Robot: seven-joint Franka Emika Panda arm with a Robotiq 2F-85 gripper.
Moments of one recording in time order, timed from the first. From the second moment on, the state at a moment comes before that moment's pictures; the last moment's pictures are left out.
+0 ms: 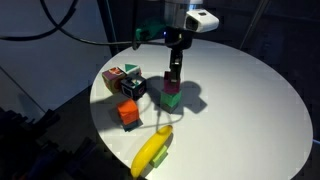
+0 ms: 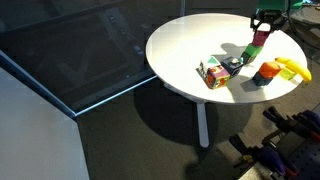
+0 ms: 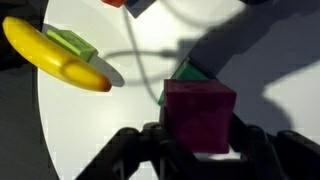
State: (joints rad) arm -0.23 0.55 -0.29 -1.77 0.10 2.21 0.60
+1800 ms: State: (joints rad) arm -0.21 0.46 -0.27 -1.77 0.12 2.17 0.56
